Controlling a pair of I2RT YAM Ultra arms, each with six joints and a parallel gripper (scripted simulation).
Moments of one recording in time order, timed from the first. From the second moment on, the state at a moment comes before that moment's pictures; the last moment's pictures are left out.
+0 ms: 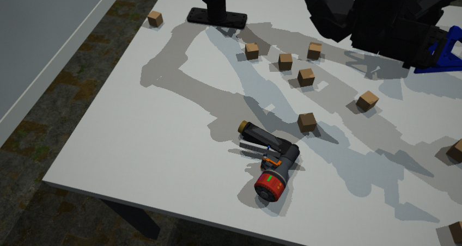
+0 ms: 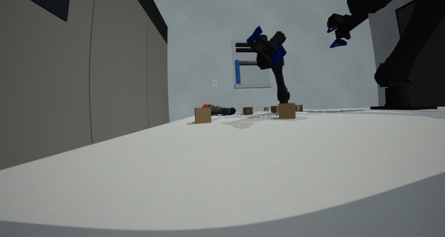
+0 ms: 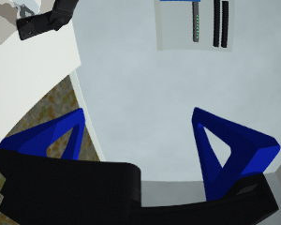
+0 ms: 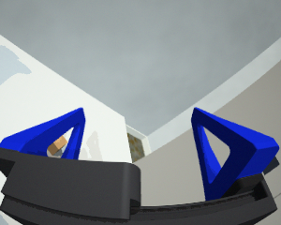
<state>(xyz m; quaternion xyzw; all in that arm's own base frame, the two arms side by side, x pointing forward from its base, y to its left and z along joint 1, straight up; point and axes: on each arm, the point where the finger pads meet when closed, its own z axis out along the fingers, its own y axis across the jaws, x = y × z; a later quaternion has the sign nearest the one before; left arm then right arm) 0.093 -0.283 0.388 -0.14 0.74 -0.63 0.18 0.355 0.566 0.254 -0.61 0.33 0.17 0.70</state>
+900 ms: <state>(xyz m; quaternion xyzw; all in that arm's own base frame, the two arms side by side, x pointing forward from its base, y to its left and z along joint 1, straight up) 0.189 -0.259 0.394 -0.11 0.74 -0.55 0.38 0.446 0.418 0.328 -0.50 0.49 0.12 0.70</state>
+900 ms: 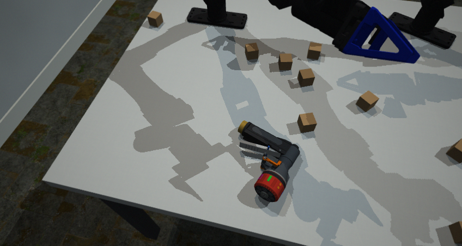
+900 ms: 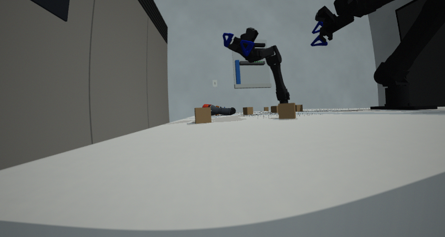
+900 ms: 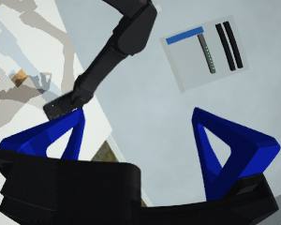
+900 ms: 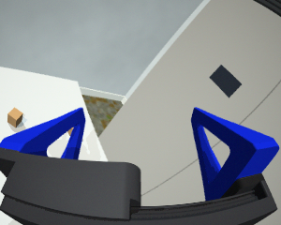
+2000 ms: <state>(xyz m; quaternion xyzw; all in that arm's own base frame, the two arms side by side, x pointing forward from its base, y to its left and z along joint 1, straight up) 0.300 -0.178 0.399 -0.06 0.73 -0.36 0.58 0.468 0.218 0.389 -0.31 0.63 0.07 0.71</state>
